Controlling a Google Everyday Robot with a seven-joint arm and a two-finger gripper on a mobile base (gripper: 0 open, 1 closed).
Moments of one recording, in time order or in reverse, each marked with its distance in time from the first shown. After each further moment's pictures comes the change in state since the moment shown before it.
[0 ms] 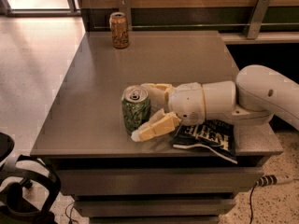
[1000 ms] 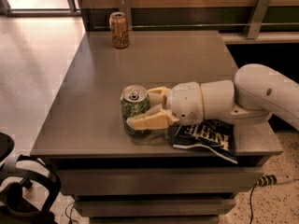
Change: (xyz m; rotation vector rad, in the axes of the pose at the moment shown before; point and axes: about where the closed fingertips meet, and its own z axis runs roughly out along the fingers) arm -0.003 0.003 0.005 -0.011 0.002 -0.007
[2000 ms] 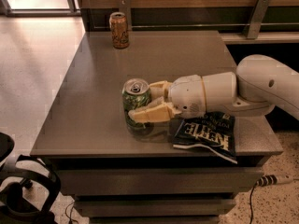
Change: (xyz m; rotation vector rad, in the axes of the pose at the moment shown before) arm -0.011 -0.009 -0.006 -0.001 0.022 0.028
